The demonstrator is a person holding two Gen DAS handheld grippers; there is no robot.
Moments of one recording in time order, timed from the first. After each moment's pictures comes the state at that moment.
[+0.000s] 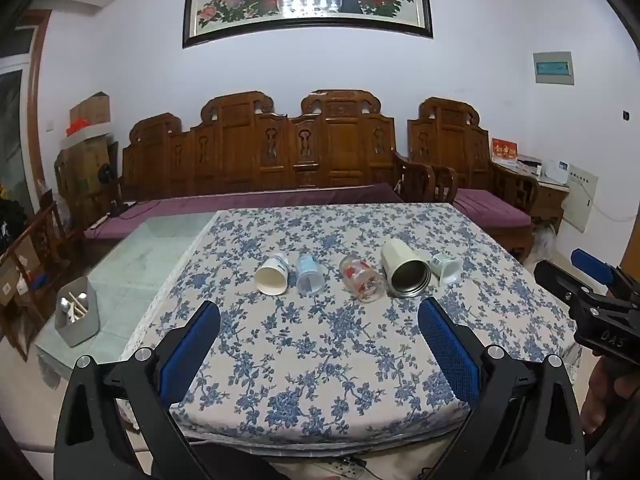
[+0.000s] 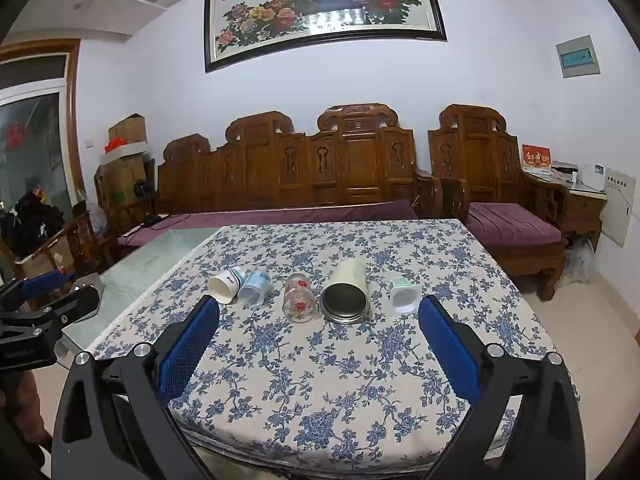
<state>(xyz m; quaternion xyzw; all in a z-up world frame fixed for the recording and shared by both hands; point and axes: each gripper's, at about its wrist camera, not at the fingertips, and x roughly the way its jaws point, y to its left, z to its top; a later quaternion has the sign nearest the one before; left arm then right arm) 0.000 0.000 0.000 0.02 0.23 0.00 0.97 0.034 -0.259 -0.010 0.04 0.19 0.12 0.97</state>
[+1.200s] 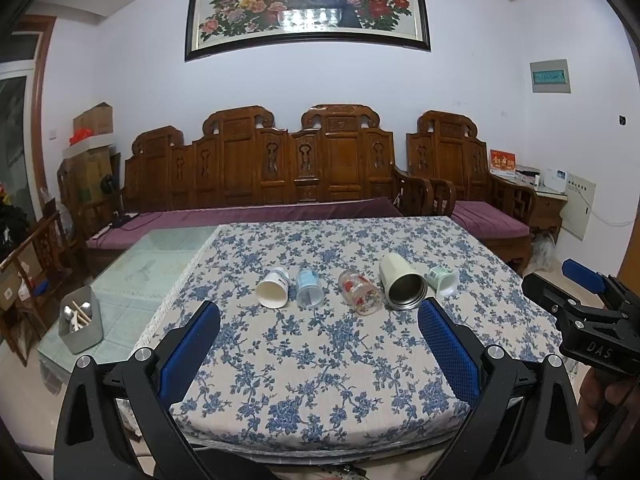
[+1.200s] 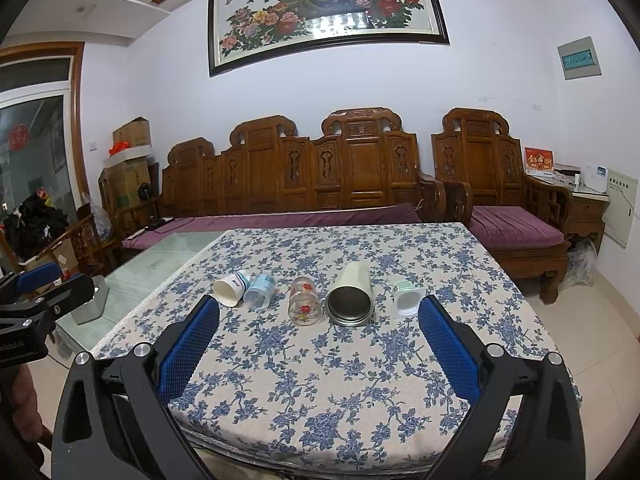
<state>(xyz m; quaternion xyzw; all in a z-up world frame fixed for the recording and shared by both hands) -0.008 0.000 0.020 0.02 0.21 0.00 0.98 0.030 -0.255 -0.004 0.04 0.19 0.12 0.97</state>
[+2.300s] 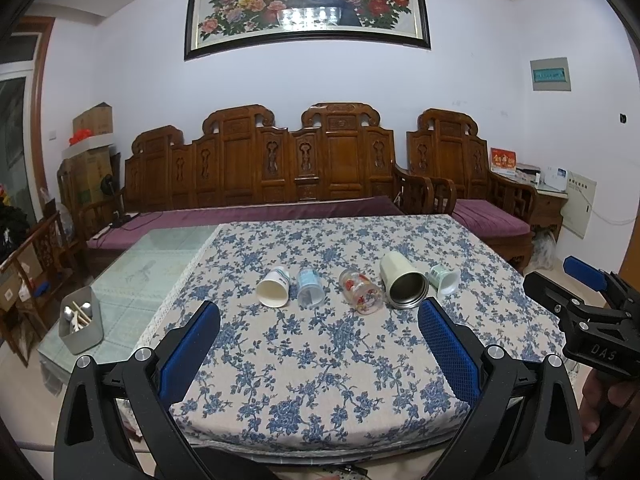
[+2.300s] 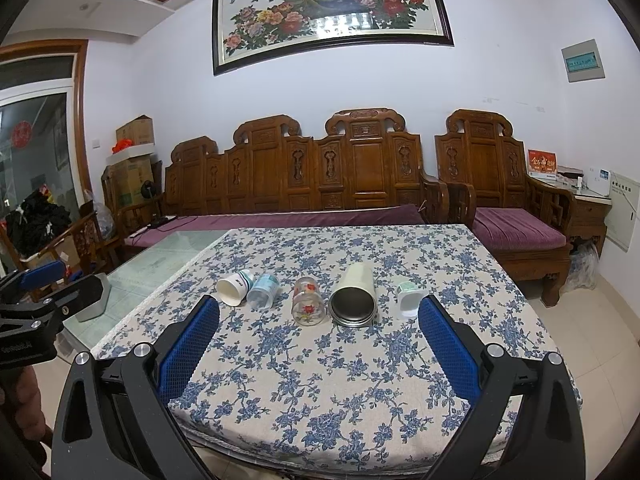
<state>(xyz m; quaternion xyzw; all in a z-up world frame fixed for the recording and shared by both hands) -0.008 -0.001 0.018 0.02 0.21 0.00 0.98 0.023 -0.248 0.004 0.03 0.19 0.12 0.97</state>
